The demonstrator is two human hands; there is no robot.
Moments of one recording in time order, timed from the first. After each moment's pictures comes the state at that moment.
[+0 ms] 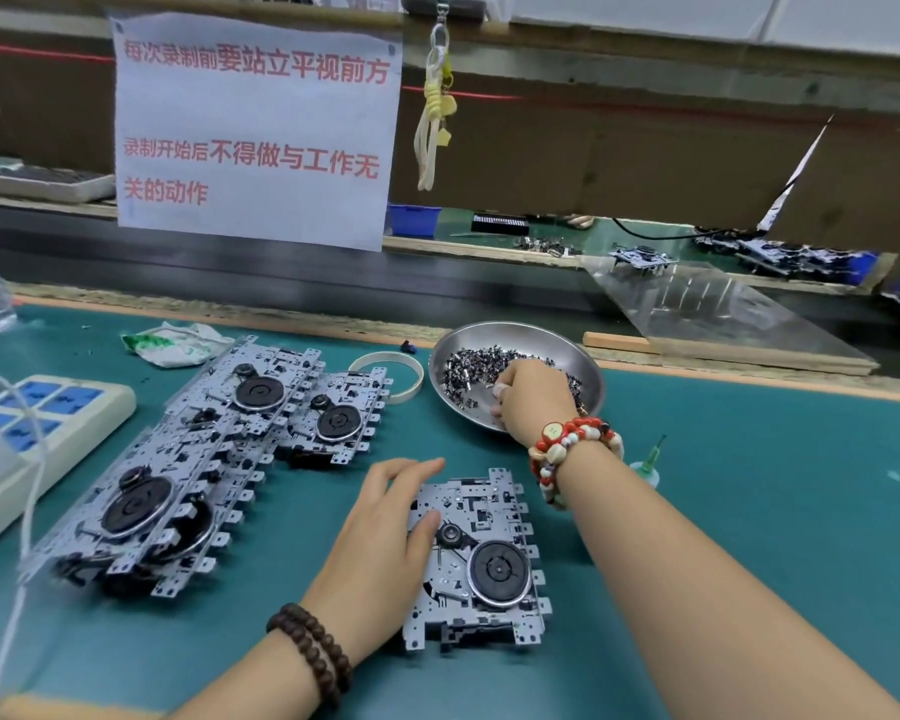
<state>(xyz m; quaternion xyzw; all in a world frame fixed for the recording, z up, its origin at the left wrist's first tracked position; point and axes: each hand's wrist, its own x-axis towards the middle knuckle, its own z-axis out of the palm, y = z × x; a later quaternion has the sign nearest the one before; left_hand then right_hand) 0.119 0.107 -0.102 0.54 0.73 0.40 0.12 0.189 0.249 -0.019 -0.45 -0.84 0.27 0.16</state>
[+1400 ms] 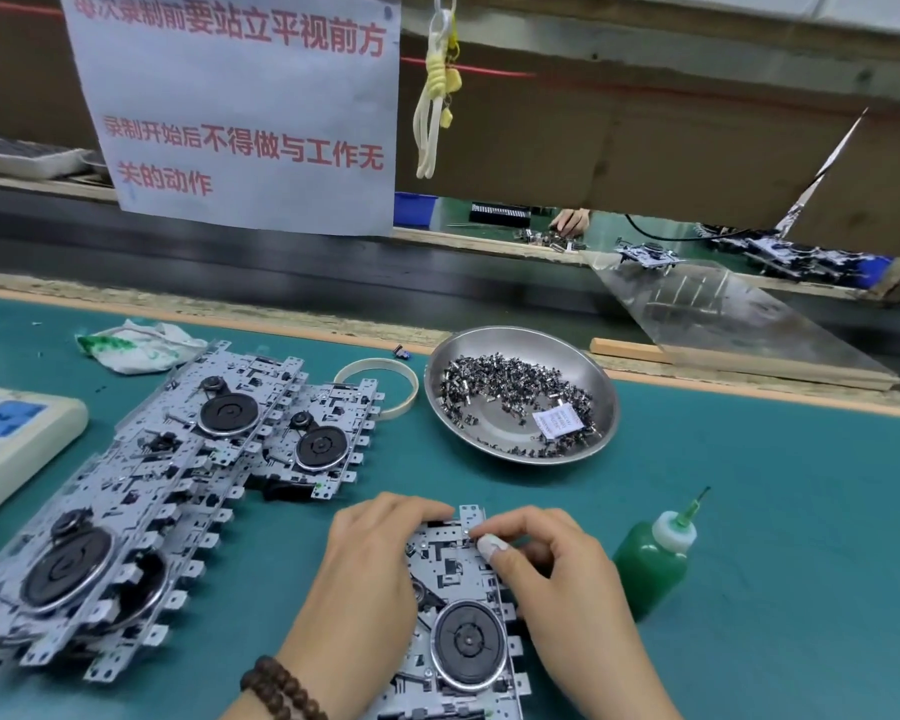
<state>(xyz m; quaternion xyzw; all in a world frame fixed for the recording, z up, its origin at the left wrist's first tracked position) 0.108 0.121 -0.100 0.53 0.76 0.36 0.11 0.241 0.192 -0.081 -0.41 -0.75 0.44 0.28</state>
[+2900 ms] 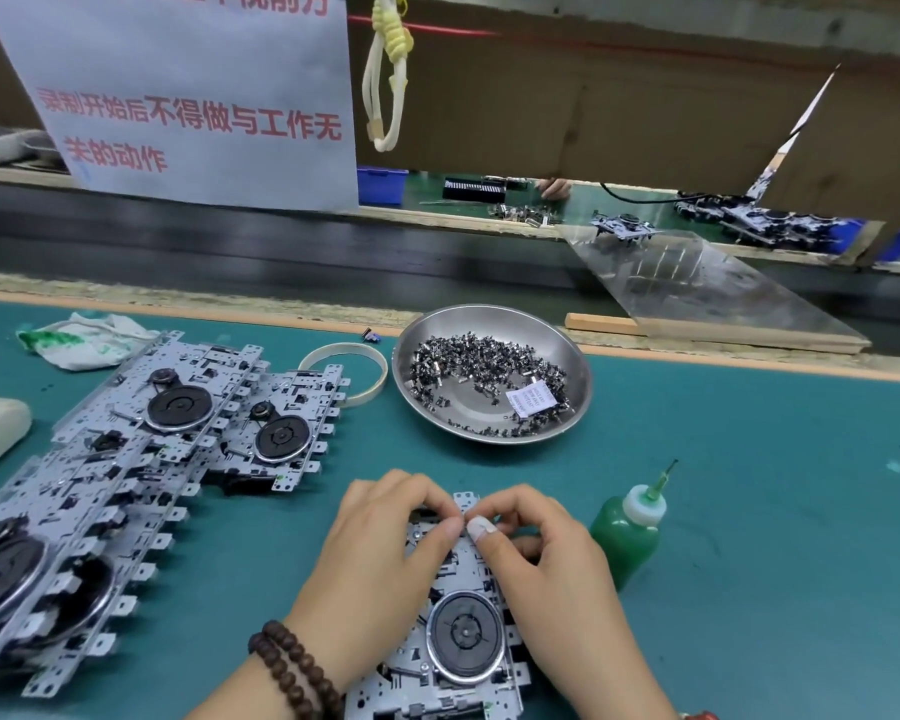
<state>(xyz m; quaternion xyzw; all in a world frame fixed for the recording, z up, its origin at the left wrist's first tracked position) 0.122 0.140 -0.097 0.55 0.71 0.42 0.15 0.249 0.195 -0.087 -0.44 -0.72 0.45 0.29</state>
